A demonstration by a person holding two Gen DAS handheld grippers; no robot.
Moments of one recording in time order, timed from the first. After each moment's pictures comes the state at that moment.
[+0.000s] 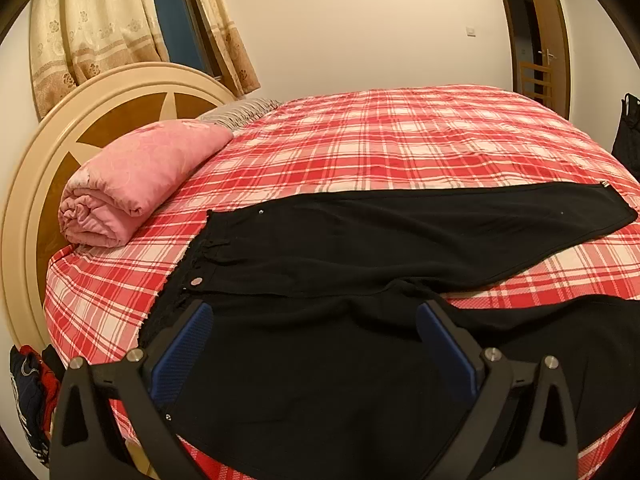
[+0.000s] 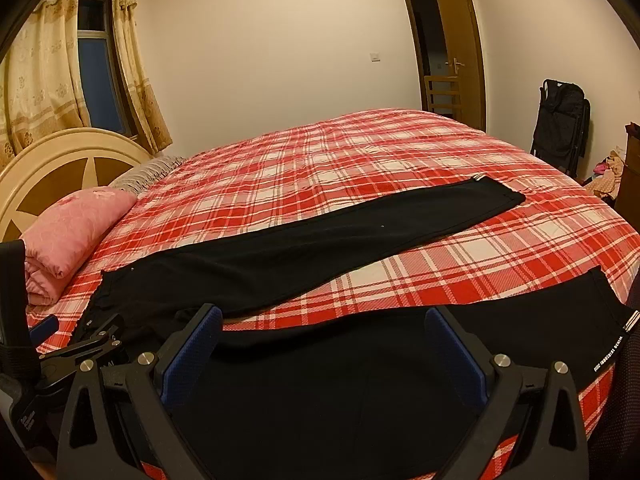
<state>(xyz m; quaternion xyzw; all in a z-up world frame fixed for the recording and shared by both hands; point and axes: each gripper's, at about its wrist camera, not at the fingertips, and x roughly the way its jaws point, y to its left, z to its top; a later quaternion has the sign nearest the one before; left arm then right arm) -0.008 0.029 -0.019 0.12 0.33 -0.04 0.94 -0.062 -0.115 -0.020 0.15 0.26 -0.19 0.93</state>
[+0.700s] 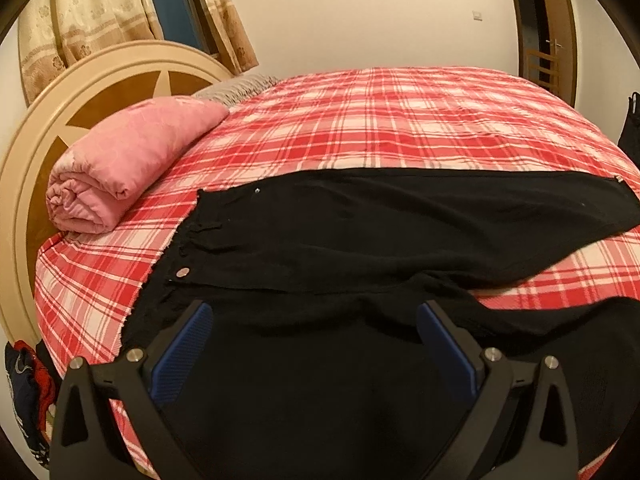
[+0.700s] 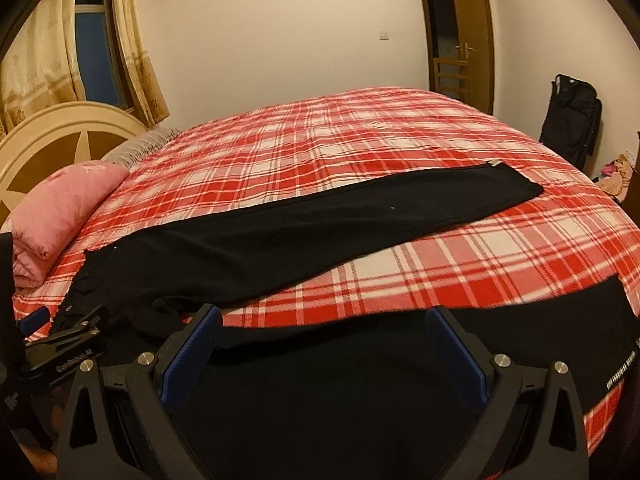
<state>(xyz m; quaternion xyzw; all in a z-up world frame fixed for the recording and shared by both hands) 0.034 0.035 -0.044 0.12 0.37 -0.04 0.92 -0.012 -0.127 -0.044 0.13 0.31 -0.18 0.93</state>
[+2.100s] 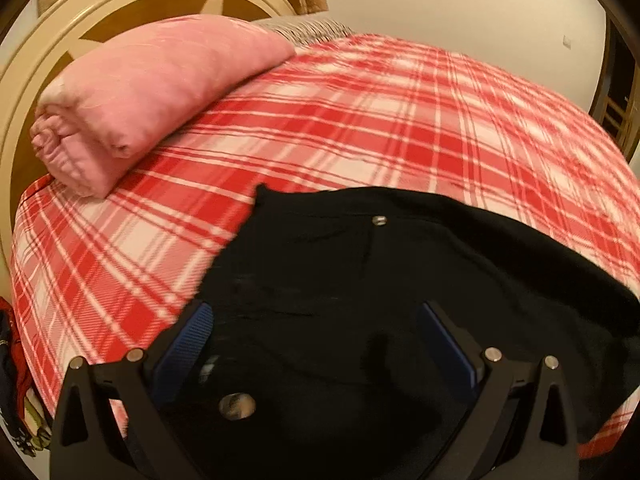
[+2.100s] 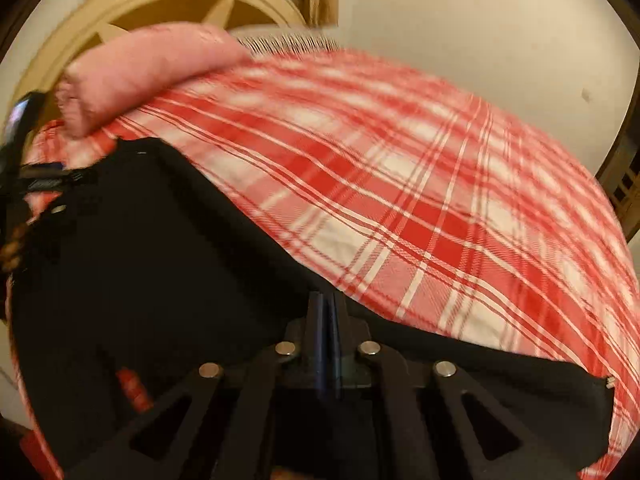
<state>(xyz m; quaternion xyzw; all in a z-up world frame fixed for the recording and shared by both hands) 0.198 0.136 -0.065 0.01 0.45 0.03 0.89 0.195 -0.132 -0.058 -0.09 0.40 0.10 0.91</state>
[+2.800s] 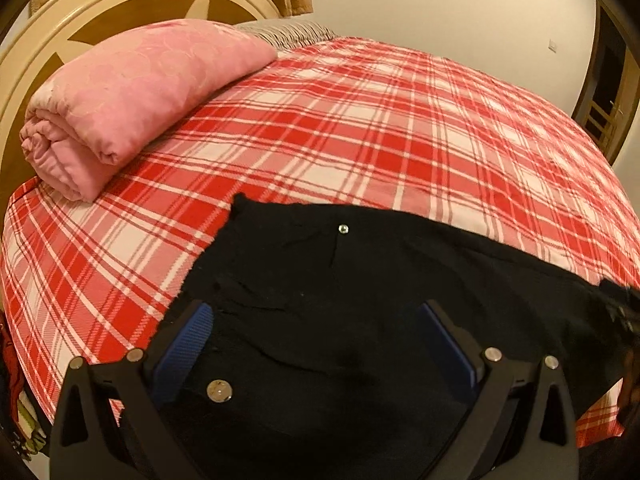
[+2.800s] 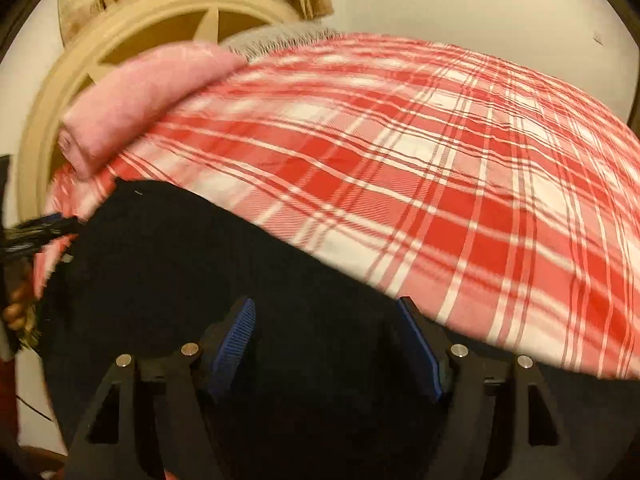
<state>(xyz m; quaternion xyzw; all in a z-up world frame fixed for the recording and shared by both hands) 0.195 0.122 -0.053 0.00 0.45 0.00 0.89 0.286 -0.163 -0.100 0.00 0.45 0.15 0.88</state>
